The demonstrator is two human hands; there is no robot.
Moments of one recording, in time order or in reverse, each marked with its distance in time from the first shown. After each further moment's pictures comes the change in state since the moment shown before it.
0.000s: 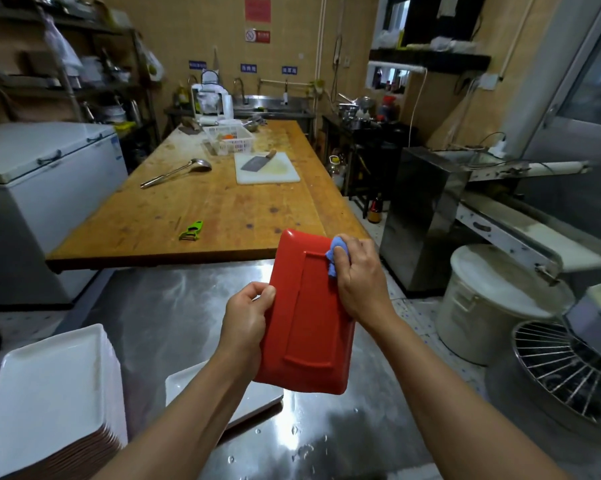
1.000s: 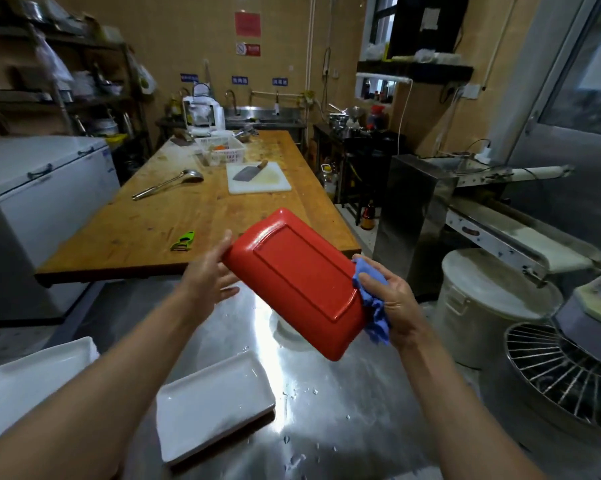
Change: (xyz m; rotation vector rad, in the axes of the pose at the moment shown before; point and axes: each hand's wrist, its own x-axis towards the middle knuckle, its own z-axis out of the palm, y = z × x) left_hand 0.048 0.064 -0.019 0.154 -0.175 -0.103; right_hand -0.020 0.034 -0.052 1.211 -0.195 0.501
